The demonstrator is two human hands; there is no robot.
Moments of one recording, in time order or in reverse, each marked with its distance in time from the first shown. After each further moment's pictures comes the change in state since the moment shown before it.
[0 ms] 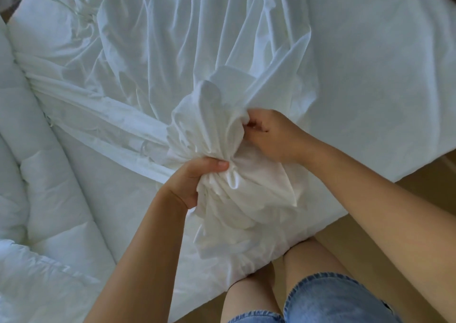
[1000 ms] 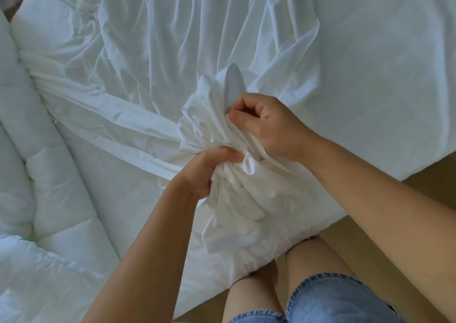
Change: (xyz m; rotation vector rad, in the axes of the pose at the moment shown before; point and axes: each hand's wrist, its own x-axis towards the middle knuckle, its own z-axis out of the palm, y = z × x) left_hand 0.014 0.007 0.018 0.124 0.077 -0.053; right_hand 0.005 -0.008 0.005 0.285 0.080 -0.042
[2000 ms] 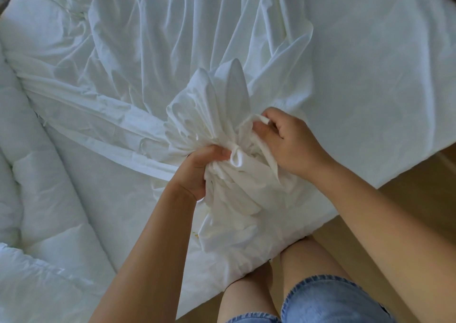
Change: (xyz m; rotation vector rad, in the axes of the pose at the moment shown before) left_hand 0.005 -0.010 0.000 -0.111 0.054 0.119; right_hand -0.033 0.018 -0.014 -0.390 0.206 0.052
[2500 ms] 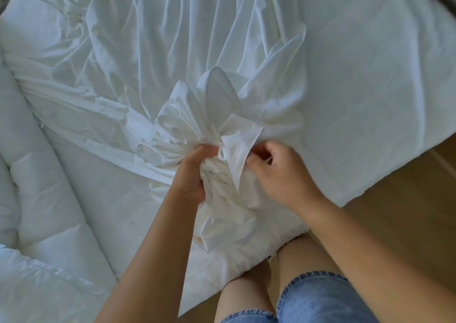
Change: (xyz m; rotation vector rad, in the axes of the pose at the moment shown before) left_hand -0.002 -0.014 0.003 -0.140 0.158 0.078; right_hand -0.043 -0.002 0.025 0.132 0.062 0.181
